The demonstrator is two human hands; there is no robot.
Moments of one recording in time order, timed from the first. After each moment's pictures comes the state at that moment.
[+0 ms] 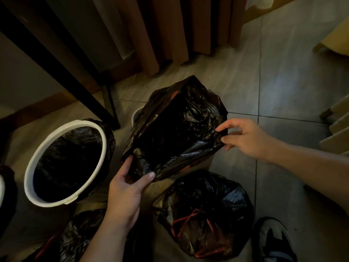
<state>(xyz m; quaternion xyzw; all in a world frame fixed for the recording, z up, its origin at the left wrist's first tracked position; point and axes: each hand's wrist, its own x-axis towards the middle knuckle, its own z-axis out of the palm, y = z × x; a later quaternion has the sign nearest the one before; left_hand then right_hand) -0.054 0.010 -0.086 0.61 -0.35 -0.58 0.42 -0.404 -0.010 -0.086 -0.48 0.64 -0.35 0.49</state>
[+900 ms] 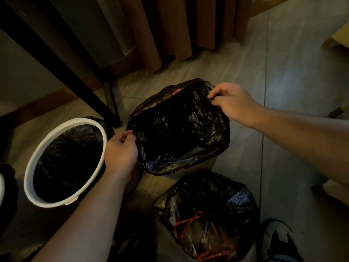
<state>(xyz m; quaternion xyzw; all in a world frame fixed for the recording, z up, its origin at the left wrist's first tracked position) -0.063 -0.093 -0.079 0.73 -0.43 -0.38 0.37 -0.399 -0.110 -0.077 -0.49 0.65 -0.41 0.41</state>
